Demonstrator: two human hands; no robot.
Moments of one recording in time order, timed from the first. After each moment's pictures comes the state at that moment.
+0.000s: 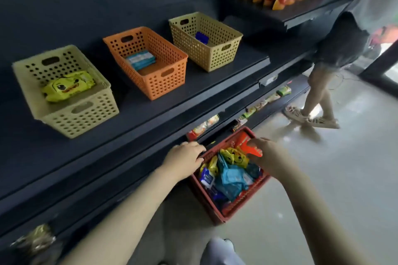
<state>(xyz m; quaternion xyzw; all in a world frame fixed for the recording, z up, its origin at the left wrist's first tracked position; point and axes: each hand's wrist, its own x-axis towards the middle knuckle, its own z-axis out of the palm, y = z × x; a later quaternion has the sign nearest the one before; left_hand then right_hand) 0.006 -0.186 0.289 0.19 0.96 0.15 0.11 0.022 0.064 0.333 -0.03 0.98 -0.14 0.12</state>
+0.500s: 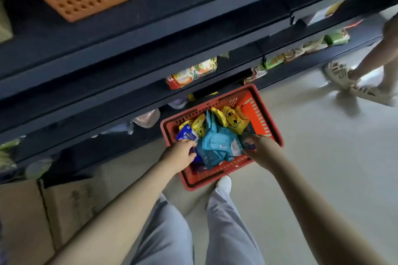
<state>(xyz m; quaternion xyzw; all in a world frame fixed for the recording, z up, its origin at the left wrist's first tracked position) -0.007 -0.049 0.074 -0.04 0.92 0.26 0.30 -0.067 0.205 0.121 -0.08 0.93 -0.14 0.33</state>
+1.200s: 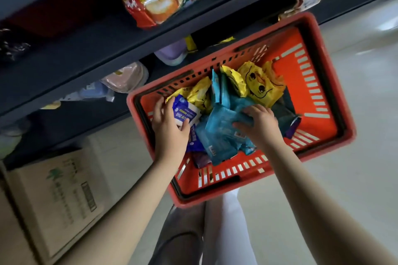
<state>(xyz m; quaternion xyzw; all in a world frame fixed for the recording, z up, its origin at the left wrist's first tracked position) -0.031 -0.028 -0.106 -0.30 0.90 0.32 0.04 -0.103 0.183 -0.136 -0.05 0.93 -0.24 0.28</state>
